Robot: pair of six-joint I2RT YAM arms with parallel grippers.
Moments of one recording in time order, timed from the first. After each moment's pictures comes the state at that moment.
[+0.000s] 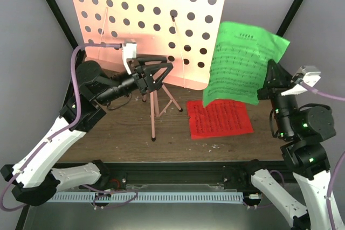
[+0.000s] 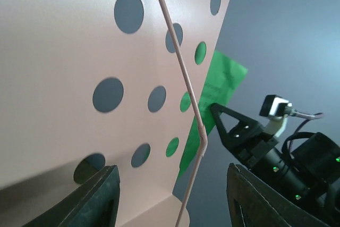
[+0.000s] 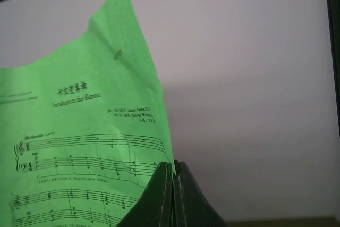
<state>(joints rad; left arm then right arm) -0.79 1.12 1.48 -0.17 0.34 -0.58 0.40 0.60 1.21 -0.25 0.23 0.13</state>
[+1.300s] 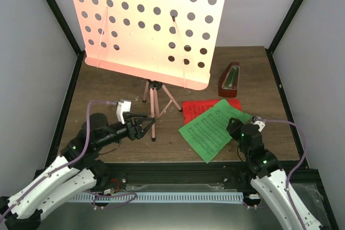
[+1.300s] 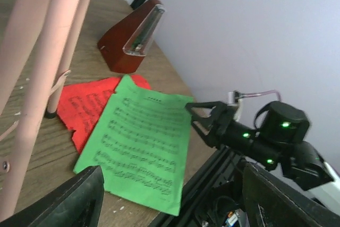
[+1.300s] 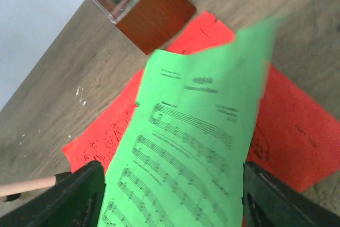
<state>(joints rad) -0.79 0.53 0.63 -0.29 0.24 -0.69 0.40 0.26 0.23 -0.53 0.28 0.98</state>
